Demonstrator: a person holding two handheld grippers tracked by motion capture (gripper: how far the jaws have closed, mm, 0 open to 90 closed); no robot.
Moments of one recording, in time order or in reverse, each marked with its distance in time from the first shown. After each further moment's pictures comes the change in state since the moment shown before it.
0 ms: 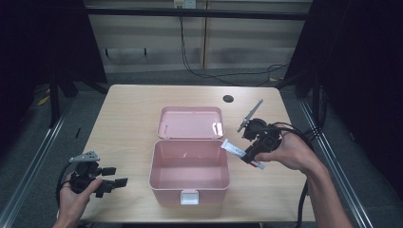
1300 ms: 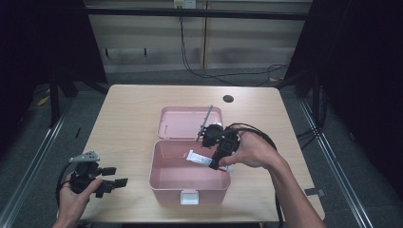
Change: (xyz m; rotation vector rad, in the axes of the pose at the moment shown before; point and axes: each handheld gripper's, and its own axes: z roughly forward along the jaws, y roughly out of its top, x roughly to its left) left arm -0.001 0.000 0.000 -0.003 -0.003 0.004; right arm 0.049 0.076 0.031 0.085 0.068 -0.208
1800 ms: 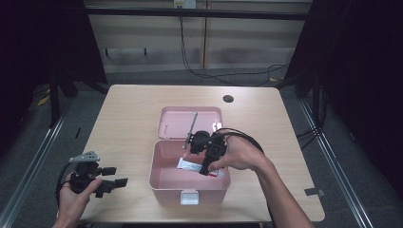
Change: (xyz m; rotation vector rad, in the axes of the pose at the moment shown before) left arm 0.000 0.000 0.000 -0.002 -0.001 0.006; right arm 0.007 0.022 0.025 0.032 0.049 -0.062
